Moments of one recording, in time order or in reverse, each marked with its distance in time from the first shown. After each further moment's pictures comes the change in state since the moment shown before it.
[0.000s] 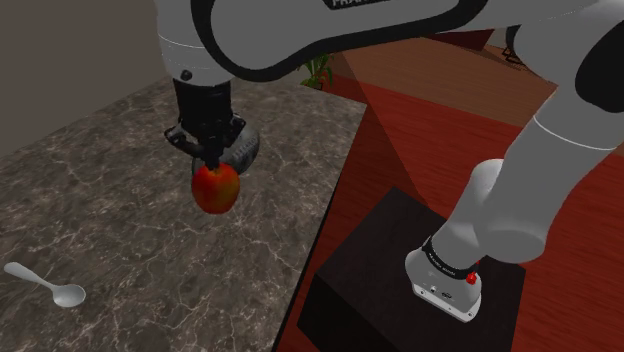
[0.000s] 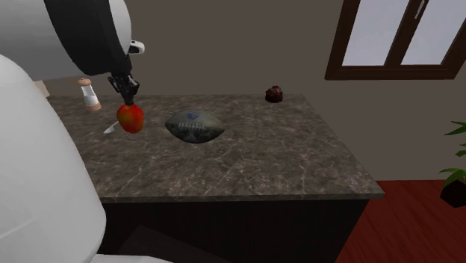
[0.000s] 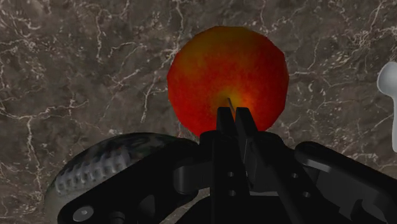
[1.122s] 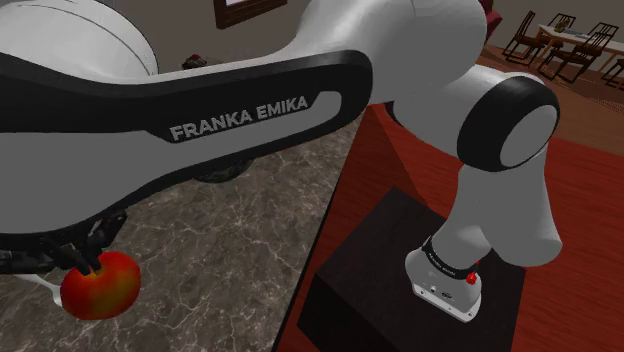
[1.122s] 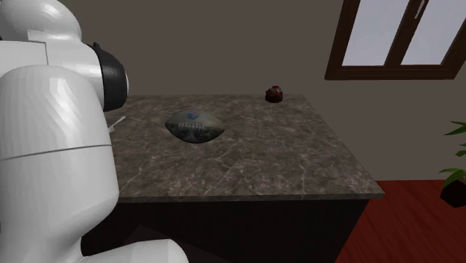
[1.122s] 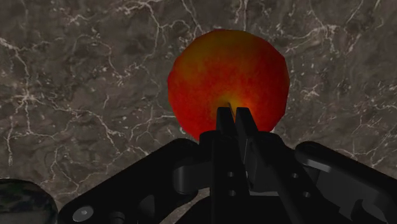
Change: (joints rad) arm 0.349 0.542 0.063 0.667 -0.233 -0.158 0.365
